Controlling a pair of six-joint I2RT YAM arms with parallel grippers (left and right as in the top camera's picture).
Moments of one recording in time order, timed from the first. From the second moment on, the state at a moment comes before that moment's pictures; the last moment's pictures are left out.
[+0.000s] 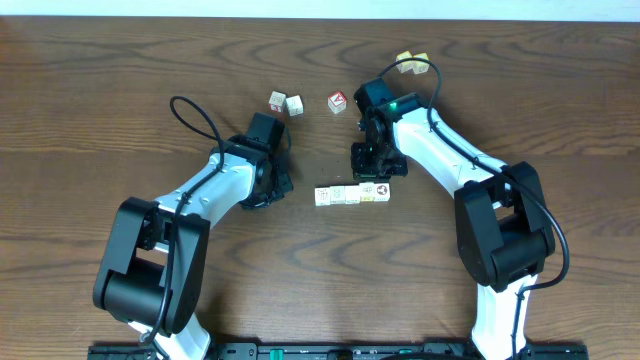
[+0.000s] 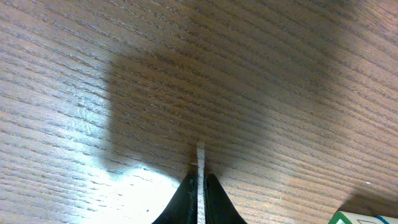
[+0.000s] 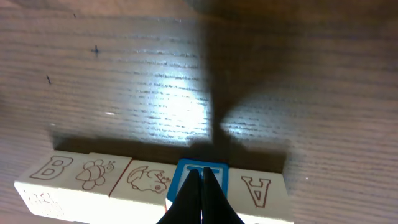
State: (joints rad) left arm -0.33 1.82 1.04 -0.59 0.06 -0.72; right arm 0.44 2.09 1.54 -0.97 -0.16 0.41
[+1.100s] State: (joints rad) left arm -0.33 1.82 1.04 -0.59 0.06 -0.72; right arm 0.38 2.09 1.61 -1.02 -0.16 0.41
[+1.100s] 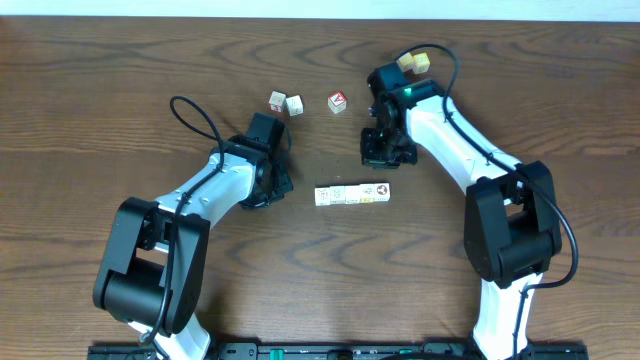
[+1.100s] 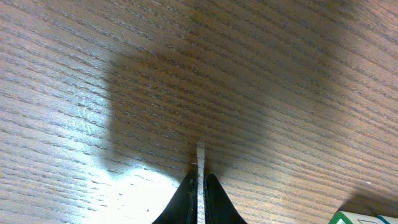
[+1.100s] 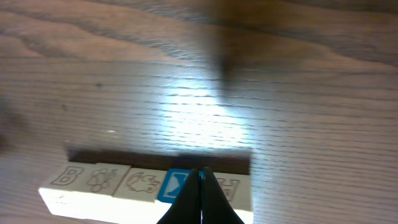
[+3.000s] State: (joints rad) left arm -0.33 1.82 1.04 -0.59 0.06 -0.72; right arm 0.42 2.10 1.53 -0.98 -0.16 0.41
